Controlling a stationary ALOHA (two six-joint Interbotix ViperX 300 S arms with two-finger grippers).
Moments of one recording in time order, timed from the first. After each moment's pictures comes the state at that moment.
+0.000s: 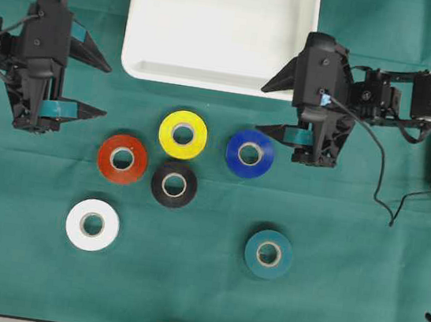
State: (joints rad) left arm 0.03 -0.45 0.99 -0.03 0.18 -0.02; right arm -0.04 -0.24 0.79 0.00 0.17 0.13
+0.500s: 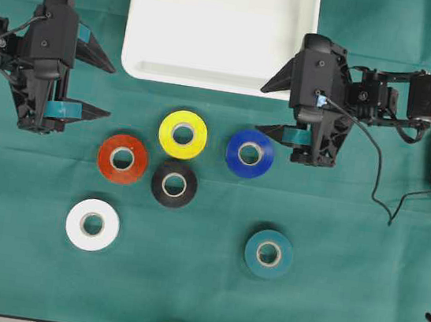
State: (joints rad) left arm 0.03 -0.44 0.97 -0.03 0.18 -0.02; right arm -0.04 -0.23 0.78 -0.02 0.17 0.13
